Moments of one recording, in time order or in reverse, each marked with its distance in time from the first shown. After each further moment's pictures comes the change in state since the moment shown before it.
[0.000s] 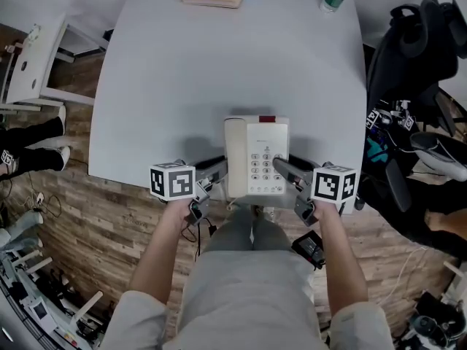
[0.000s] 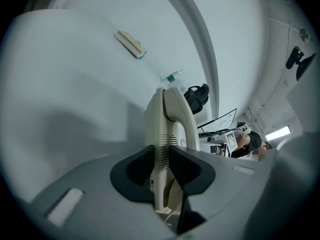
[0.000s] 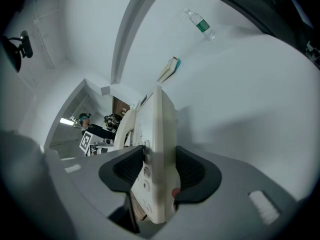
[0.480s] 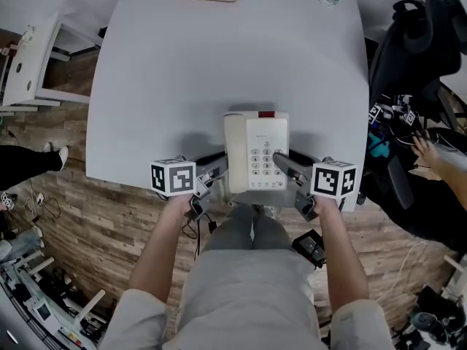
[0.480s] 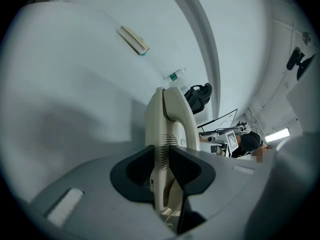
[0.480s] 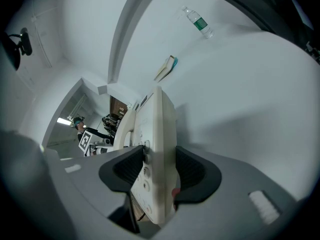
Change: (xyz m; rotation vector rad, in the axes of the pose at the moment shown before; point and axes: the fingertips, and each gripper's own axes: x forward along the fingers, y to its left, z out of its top) left arm 0.016 0.016 0.001 -0.017 0.018 -0.005; right arm 0.010 -0.017 0.003 0.005 0.006 -0.024
